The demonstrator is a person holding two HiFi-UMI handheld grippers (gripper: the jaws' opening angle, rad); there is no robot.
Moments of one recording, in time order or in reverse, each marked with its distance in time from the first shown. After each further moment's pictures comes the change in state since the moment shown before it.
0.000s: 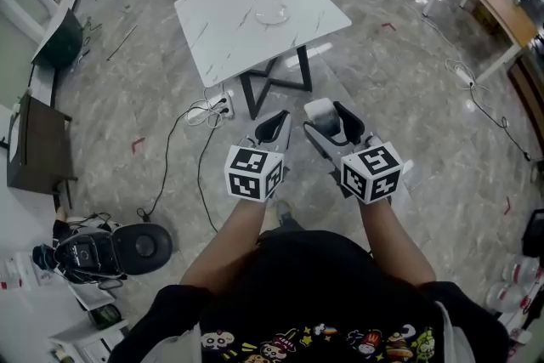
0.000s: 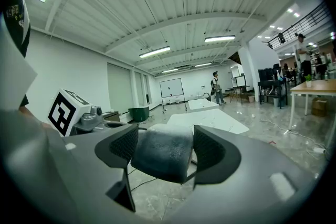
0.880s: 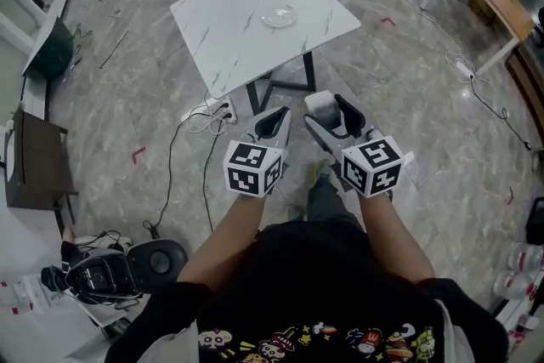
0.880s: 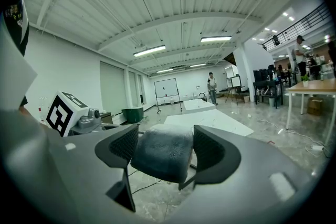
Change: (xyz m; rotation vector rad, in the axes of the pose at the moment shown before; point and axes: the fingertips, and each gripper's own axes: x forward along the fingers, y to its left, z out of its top) left arm 0.020 0.096 0.008 0.004 0.031 -0.069; right arm 0.097 0.004 0.020 0.019 -0.003 -0.067
